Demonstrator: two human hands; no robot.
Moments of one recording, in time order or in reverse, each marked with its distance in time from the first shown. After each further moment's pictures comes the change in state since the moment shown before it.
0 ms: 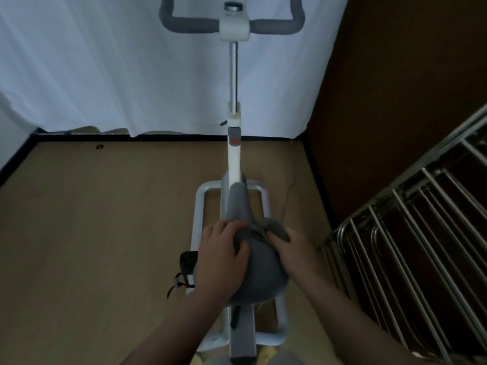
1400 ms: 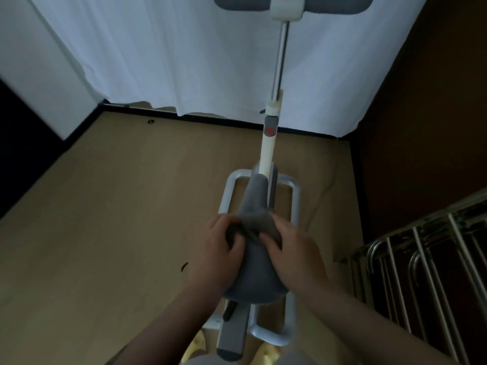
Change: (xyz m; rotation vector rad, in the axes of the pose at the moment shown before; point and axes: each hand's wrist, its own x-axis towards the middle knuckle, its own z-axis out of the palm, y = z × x) left_hand -0.010 0.002 0.009 -0.046 0.251 -0.158; right_hand 0.009 -0.013 -0.006 -0.409 -0.153 -0.467
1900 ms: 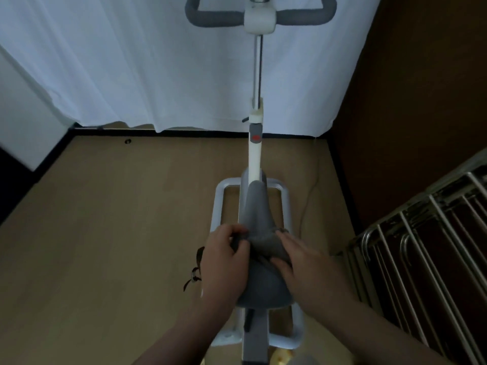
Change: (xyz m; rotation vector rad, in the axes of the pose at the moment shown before) left_hand 0.006 -0.019 0.000 -0.263 -0.093 -0.149; right_hand -0.030 -0.014 0.006 -0.357 -0.047 0.079
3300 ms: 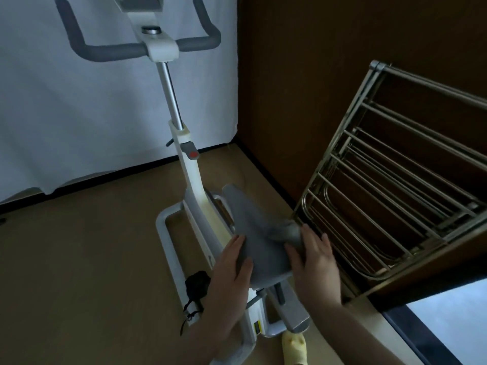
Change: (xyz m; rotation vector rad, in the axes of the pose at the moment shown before) left_hand 0.015 -0.054 -0.062 -0.139 -0.702 0.243; right_hand -0.047 -0.088 0.079 0.123 0.818 0.585
